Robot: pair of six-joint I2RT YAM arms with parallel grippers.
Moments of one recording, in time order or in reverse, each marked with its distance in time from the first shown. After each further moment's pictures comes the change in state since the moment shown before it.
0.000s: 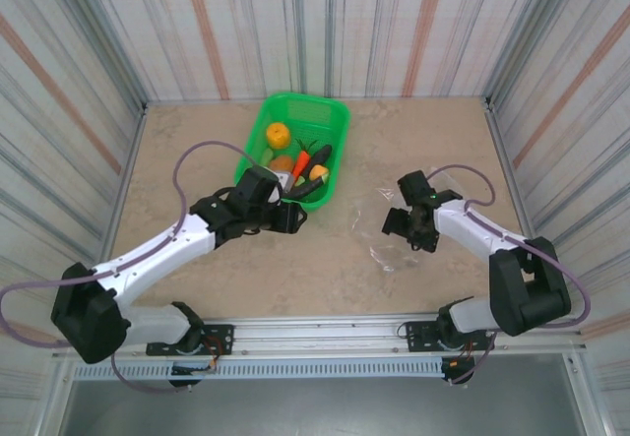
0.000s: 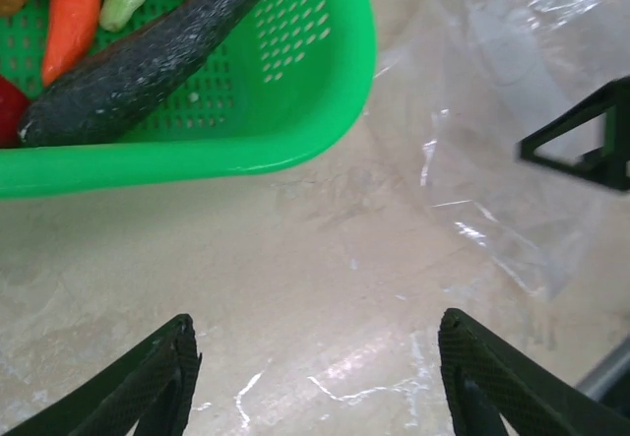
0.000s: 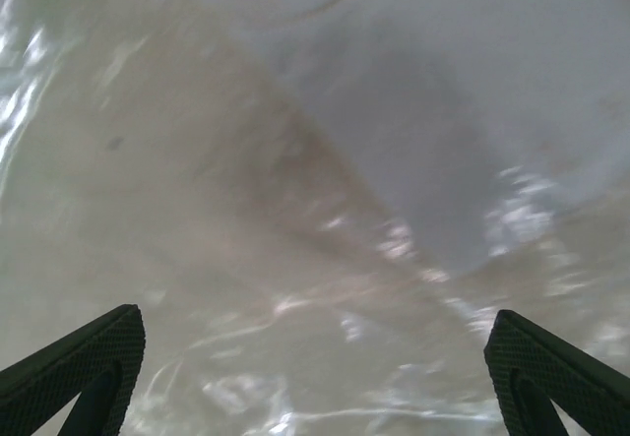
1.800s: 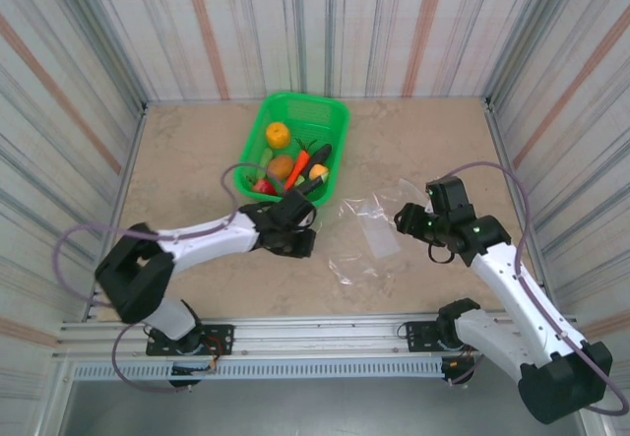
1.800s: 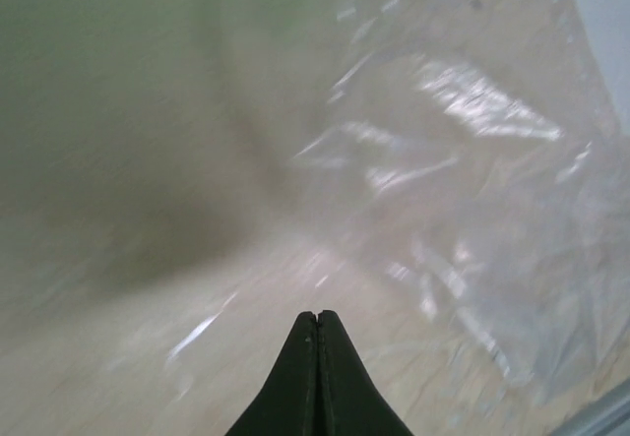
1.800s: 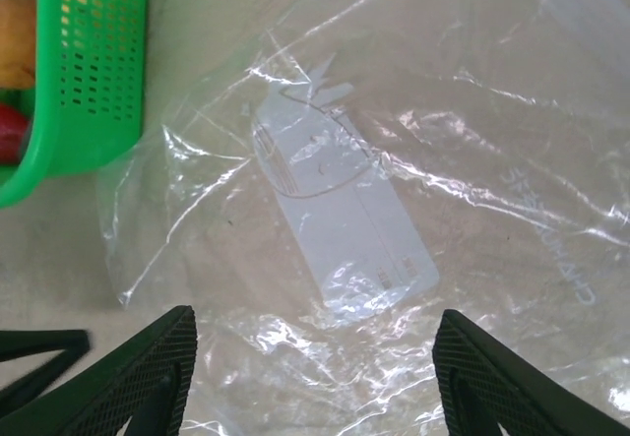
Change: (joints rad) left arm -0.125 0.253 -0.041 -0.017 0.003 -0.132; right arm -0.024 -0.492 0.012 -0.100 -0.072 -0.083
